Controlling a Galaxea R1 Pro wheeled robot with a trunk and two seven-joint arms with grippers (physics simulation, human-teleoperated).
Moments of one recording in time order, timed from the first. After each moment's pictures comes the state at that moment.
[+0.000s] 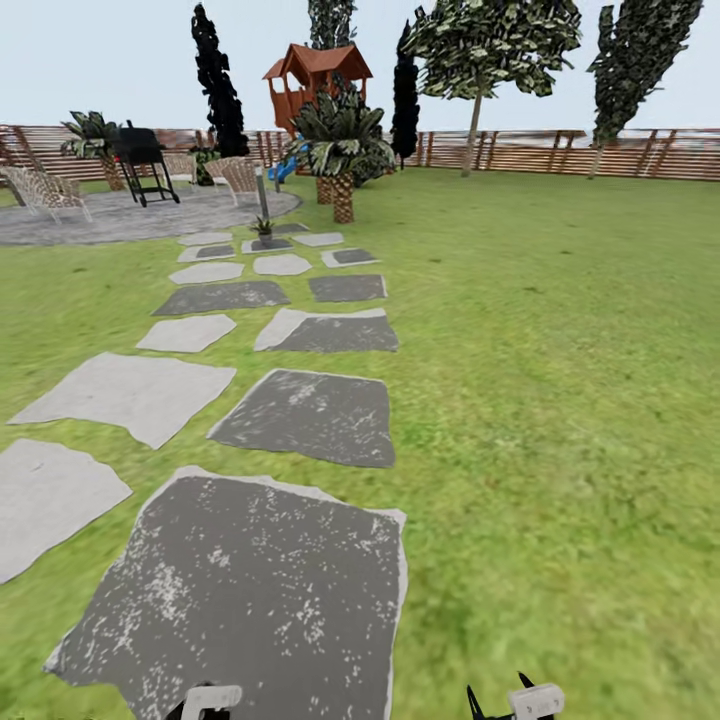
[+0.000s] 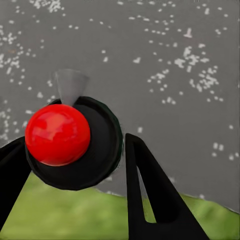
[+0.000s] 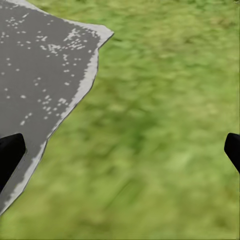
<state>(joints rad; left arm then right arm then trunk) -0.27 0.04 0.00 -0.31 0.01 -0.35 0.02 -0.12 -0.07 0.12 -0.53 0.02 -0.54 0.00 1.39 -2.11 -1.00</state>
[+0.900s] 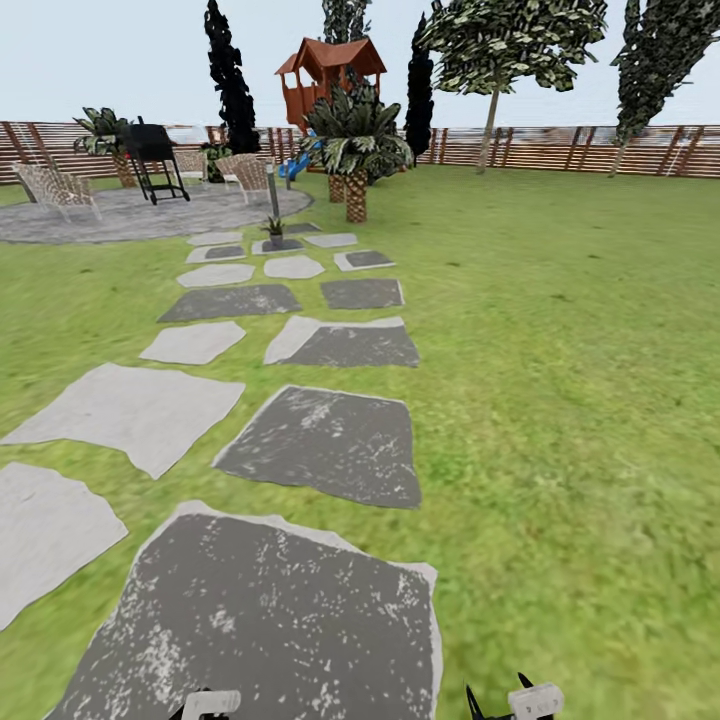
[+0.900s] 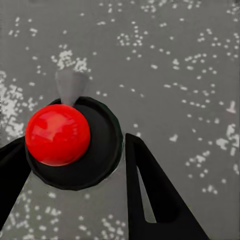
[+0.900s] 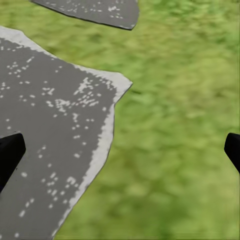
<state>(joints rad) -0.27 0.04 0.00 -0.29 0.01 -0.36 0.02 -0.12 -0.07 0.12 -0.53 0.02 -0.54 0.00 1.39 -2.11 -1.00</state>
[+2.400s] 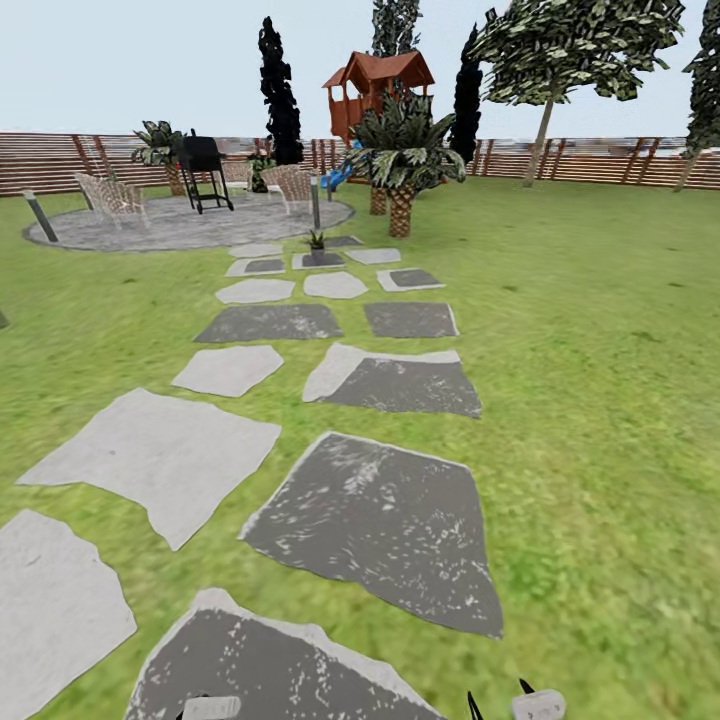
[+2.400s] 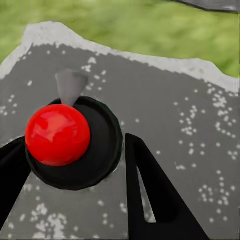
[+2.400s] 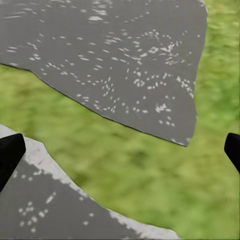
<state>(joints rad) -0.27 0.04 0.00 -0.27 0.01 -0.36 0.02 -0.12 -0.07 0.12 -0.51 0.02 -0.54 0.00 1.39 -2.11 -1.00</state>
